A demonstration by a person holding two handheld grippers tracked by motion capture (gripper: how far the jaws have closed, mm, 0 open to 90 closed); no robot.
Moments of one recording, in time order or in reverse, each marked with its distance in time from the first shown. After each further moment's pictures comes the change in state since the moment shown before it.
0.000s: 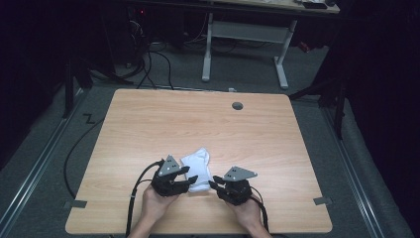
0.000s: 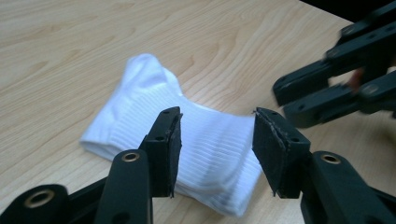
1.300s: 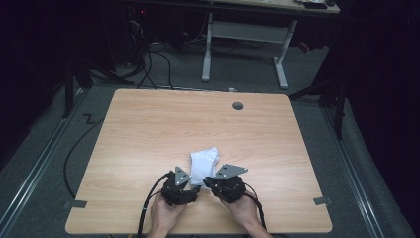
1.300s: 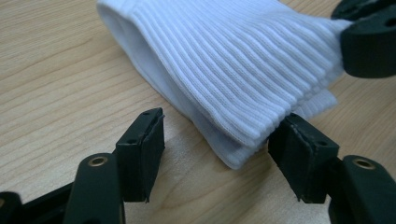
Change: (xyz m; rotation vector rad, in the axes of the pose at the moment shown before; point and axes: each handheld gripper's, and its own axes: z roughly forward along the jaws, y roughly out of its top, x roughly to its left) left arm -0.025 -0.030 0.037 0.117 0.183 -0.043; right arm 0.010 0.011 0.013 0.091 0.026 -0.052
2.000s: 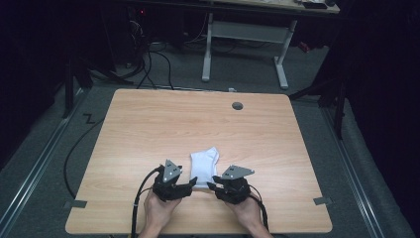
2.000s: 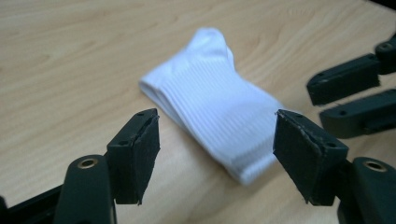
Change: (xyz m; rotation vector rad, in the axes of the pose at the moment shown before) left arm 0.019 0.023 -0.035 -0.147 -0.017 -0.038; right arm -0.011 -0.008 -0.010 -0.038 -0.009 0.052
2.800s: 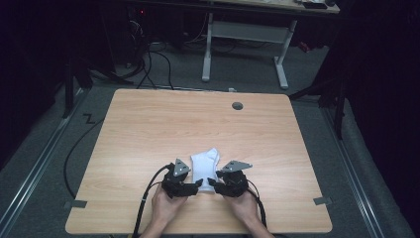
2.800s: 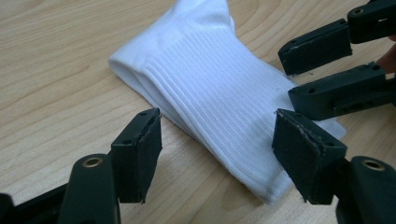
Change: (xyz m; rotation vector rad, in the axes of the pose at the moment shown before) left arm -0.001 -0.013 0.037 0.120 -0.055 0.028; right arm -0.021 -0.012 0.032 0.055 -0.045 0.089
